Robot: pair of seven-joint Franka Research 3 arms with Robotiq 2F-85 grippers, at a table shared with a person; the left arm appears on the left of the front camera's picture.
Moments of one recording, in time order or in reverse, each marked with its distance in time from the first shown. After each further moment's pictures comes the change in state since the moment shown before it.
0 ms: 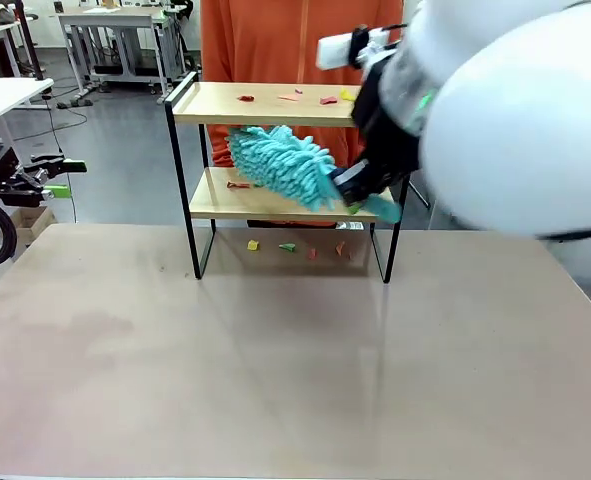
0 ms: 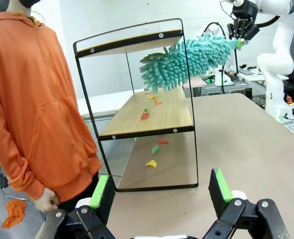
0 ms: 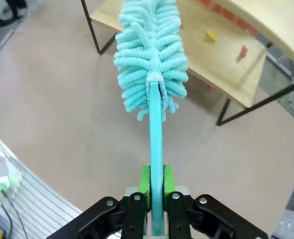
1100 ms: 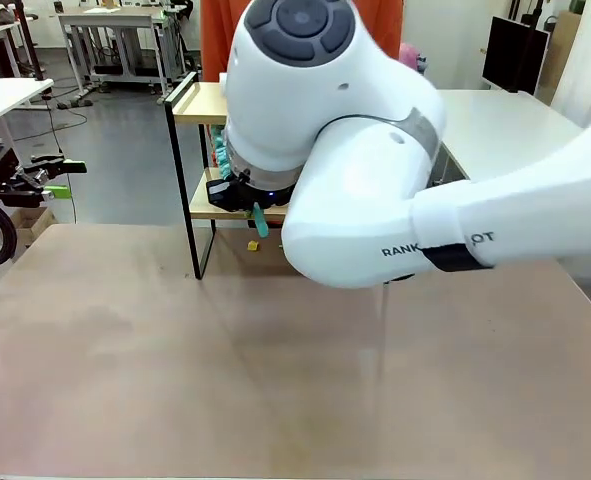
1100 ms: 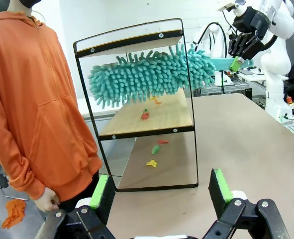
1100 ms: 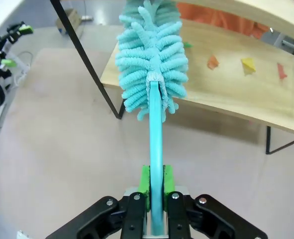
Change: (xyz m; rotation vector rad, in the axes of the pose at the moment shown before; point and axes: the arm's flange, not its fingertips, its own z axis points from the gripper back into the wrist) left arm 0.000 0.000 0.000 0.000 0.000 0.000; right arm 0.068 0.096 -0.104 -0.053 -0.151 -0.312
